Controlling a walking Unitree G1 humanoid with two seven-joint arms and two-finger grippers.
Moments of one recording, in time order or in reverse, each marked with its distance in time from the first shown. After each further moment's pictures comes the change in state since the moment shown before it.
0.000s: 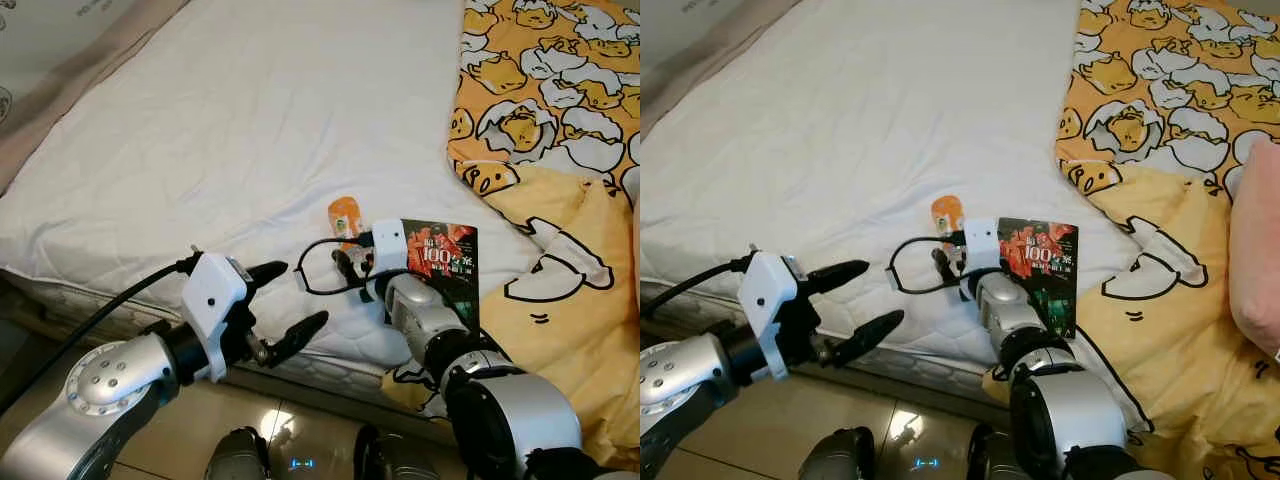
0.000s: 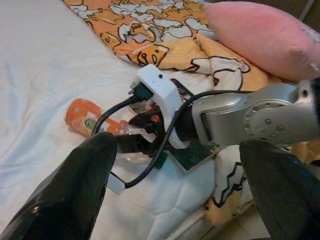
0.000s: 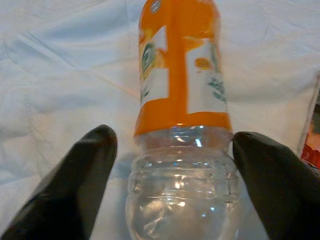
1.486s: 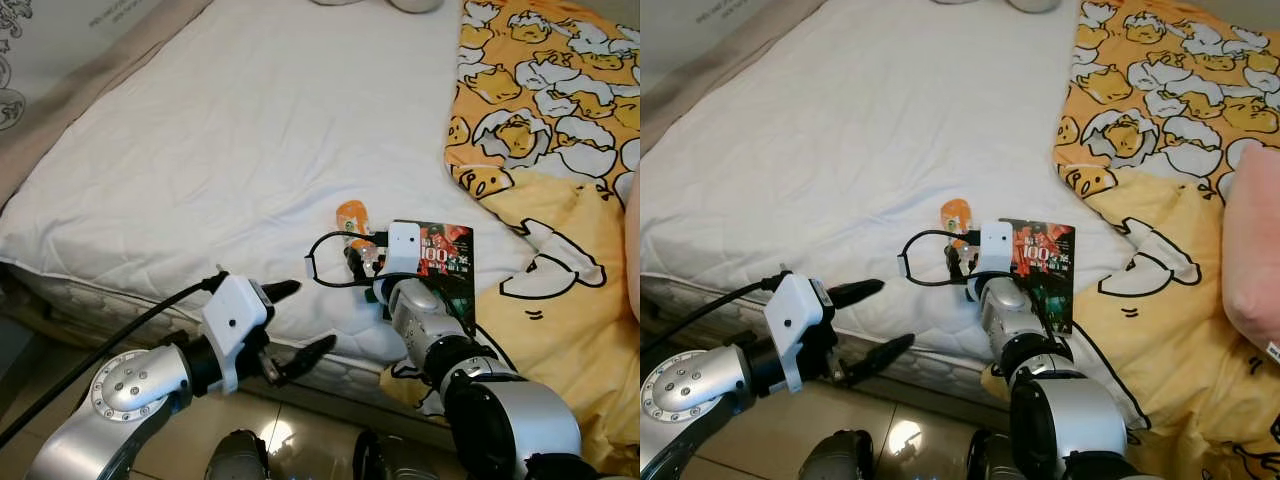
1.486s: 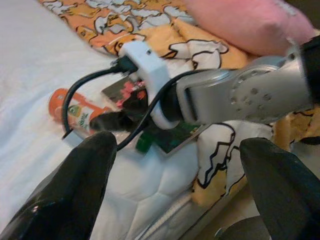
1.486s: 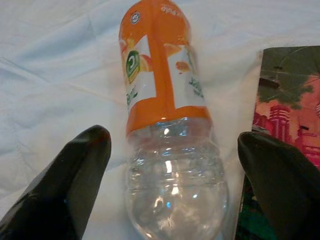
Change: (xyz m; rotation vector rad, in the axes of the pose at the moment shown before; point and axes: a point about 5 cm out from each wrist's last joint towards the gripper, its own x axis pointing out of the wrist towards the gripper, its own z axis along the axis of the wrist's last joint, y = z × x) left arm 0.006 -0.012 -0.019 0.037 0.038 -0.095; right arm -0.003 -0.010 -0.008 0.140 -0.022 -0.128
